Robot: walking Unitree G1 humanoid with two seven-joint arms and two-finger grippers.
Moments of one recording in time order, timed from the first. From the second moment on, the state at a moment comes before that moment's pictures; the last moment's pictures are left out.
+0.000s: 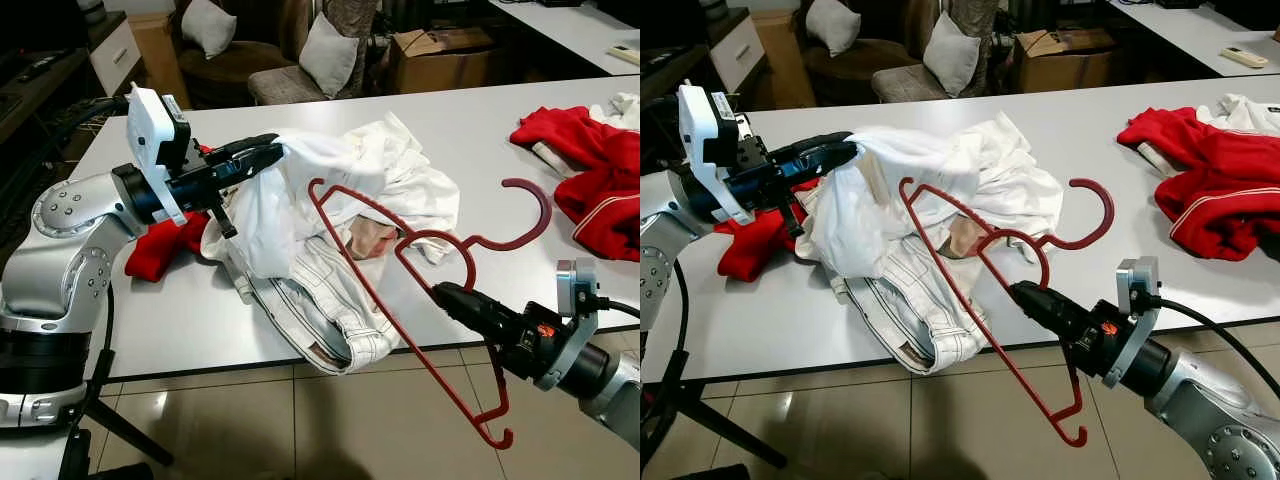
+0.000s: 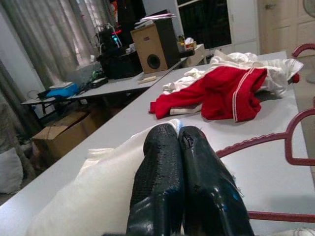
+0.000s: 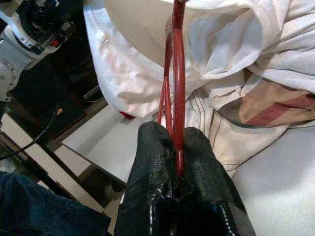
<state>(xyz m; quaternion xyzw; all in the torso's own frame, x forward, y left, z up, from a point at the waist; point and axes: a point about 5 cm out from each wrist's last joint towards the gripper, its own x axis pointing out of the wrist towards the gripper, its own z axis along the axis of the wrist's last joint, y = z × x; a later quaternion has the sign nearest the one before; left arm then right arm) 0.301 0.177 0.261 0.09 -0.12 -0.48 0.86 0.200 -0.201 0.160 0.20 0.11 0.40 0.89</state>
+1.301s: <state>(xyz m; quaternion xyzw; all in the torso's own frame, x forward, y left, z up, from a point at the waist) 0.282 0.136 0.210 0.08 0.06 -0.65 0.76 0.328 -0.111 0.162 0.60 0.03 0.21 0.77</state>
